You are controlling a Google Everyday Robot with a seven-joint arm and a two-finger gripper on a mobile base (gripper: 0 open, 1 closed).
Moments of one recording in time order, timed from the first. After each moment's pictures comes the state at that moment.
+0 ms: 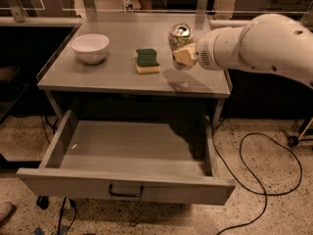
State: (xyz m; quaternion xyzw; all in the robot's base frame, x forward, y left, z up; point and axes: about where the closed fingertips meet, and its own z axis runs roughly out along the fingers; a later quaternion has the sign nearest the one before) arm 0.652 -0.090 0.936 -0.31 0.79 0.07 0.53
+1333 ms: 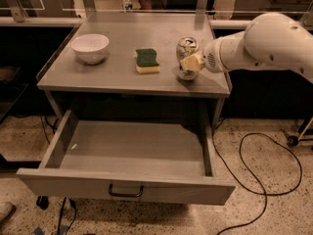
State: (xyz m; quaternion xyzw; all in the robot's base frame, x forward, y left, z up) arm 0.682 -0.119 0.885 -0.29 0.83 0.12 0.46
